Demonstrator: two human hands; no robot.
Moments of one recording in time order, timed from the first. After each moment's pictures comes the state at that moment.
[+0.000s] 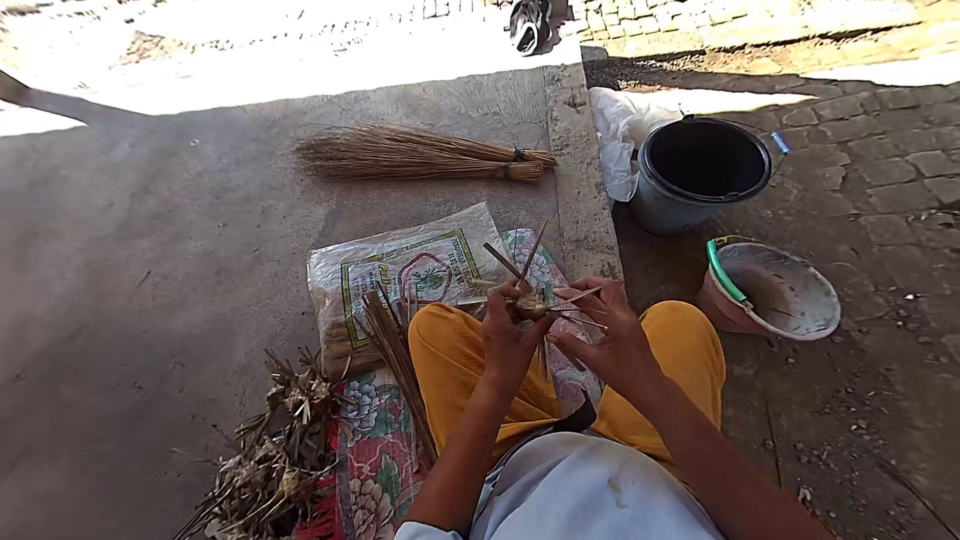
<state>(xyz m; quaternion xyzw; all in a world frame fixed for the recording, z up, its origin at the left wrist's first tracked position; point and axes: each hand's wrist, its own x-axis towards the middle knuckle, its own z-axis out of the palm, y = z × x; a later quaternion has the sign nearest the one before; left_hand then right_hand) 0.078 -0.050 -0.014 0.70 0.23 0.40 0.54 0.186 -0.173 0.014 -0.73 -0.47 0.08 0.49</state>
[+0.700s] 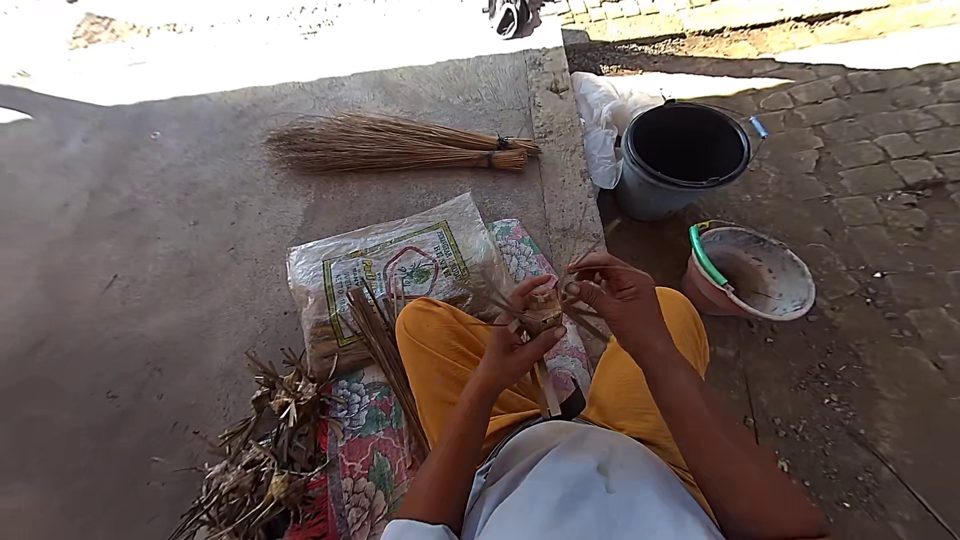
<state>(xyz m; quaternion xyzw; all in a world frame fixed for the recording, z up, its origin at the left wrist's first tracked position) 0.065 -0.056 -0.002 0.63 0.06 0.24 0.74 0.218 -0.173 0.022 -0.62 -0.38 0.20 0.66</state>
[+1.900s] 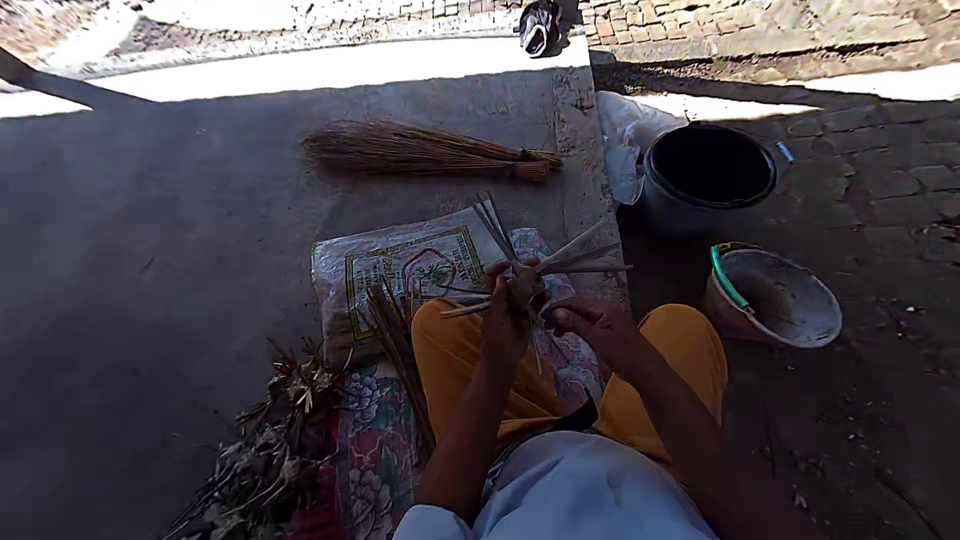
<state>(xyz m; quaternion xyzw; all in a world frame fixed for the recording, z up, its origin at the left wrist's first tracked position) 0.083 -0.034 -0.011 0.30 0.10 0.35 0.88 0.191 -0.161 0.030 -0.60 -0.40 0.40 0.56</state>
